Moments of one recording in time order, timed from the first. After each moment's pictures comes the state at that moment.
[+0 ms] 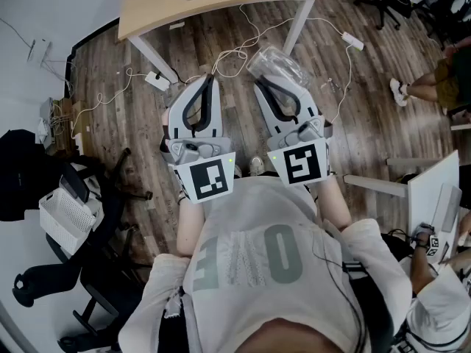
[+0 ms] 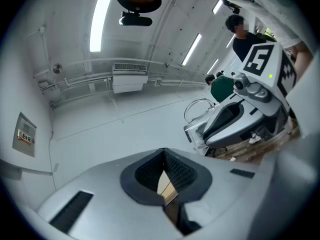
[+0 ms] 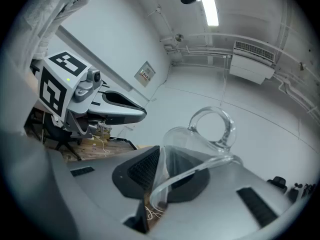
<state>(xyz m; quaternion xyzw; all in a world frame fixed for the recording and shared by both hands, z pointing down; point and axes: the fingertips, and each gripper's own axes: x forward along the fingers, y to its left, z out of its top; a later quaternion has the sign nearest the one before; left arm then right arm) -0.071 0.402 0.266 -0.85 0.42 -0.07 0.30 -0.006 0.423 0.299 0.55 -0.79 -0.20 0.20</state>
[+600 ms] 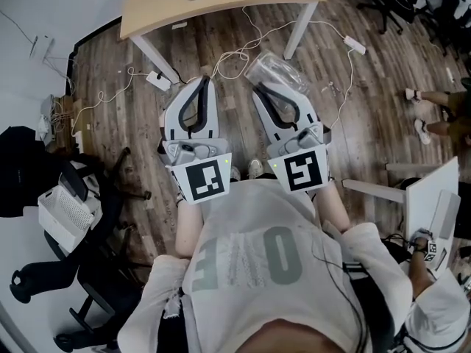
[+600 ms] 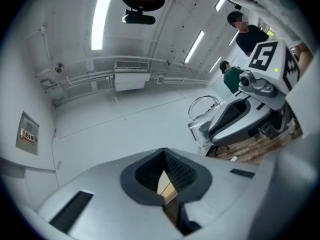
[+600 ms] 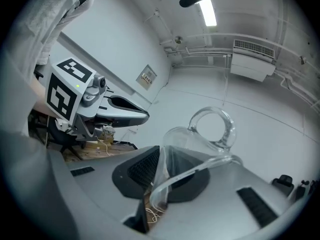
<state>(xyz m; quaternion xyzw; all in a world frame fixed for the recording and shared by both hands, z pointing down) -0.076 0.394 0.265 -0.85 0.43 -0.07 0.29 -0.010 0.427 0.300 0.53 -0.80 -0.19 0.19</state>
